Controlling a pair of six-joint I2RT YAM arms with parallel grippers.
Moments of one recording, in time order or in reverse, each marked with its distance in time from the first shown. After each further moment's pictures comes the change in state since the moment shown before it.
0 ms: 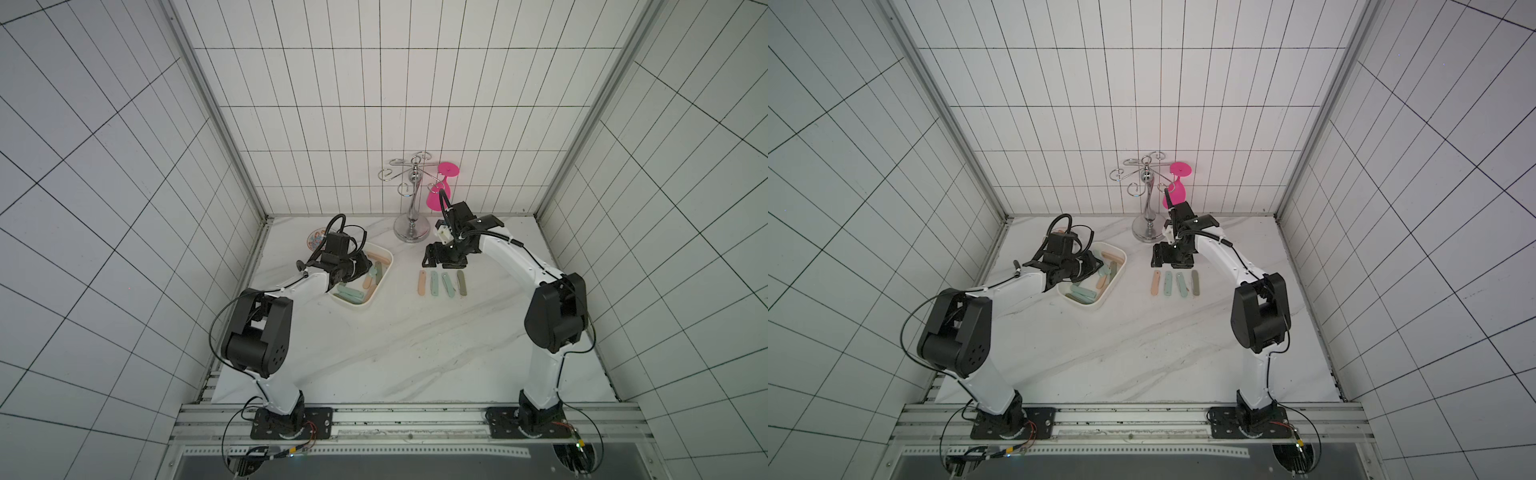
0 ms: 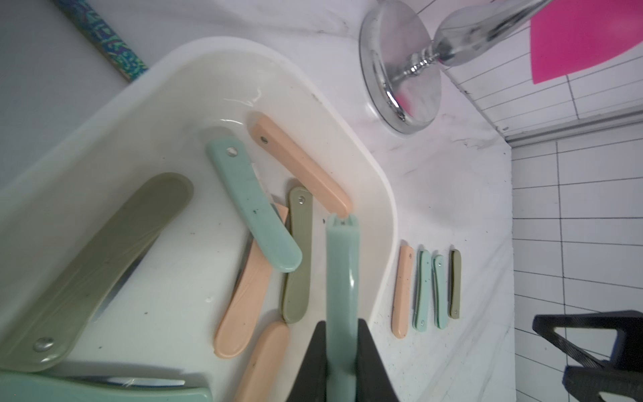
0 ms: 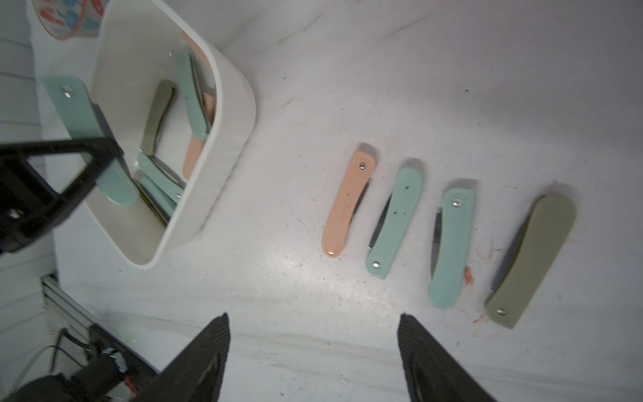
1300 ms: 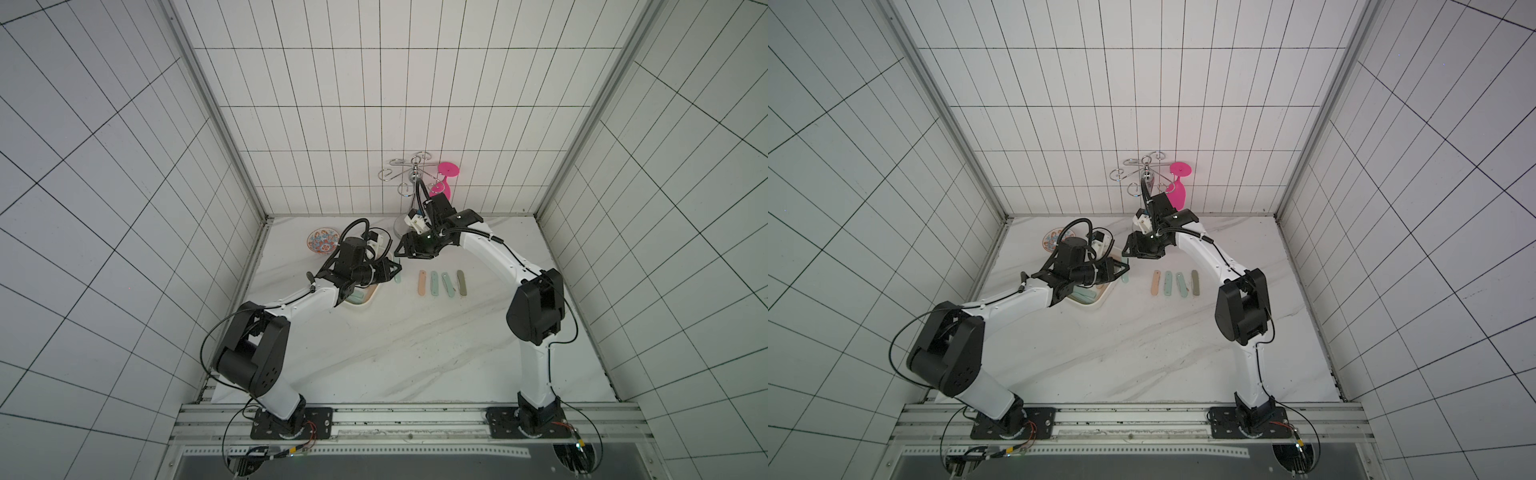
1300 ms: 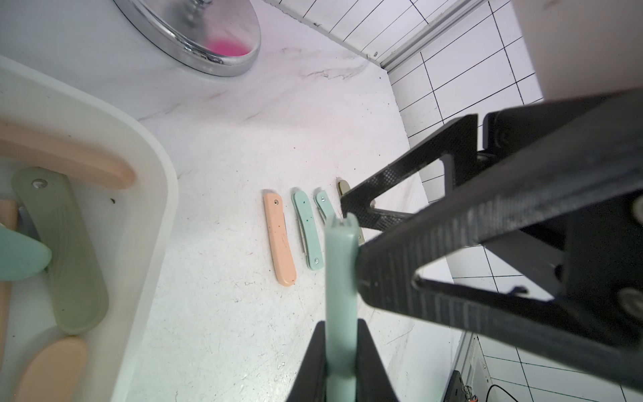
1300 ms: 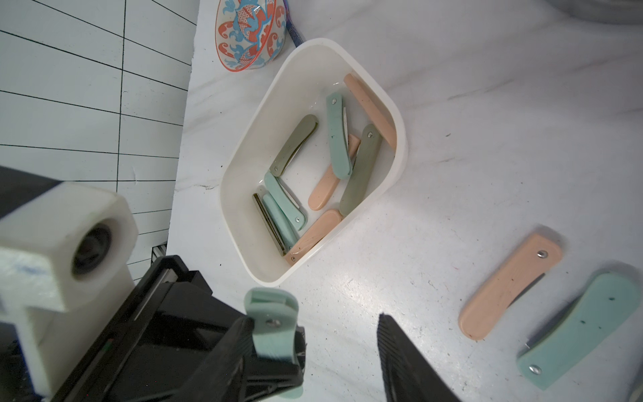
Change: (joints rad) left arm -0.171 -0.092 -0.054 0.154 0.153 0.071; right arm 0.103 0.129 0.201 0.090 -0.191 0.081
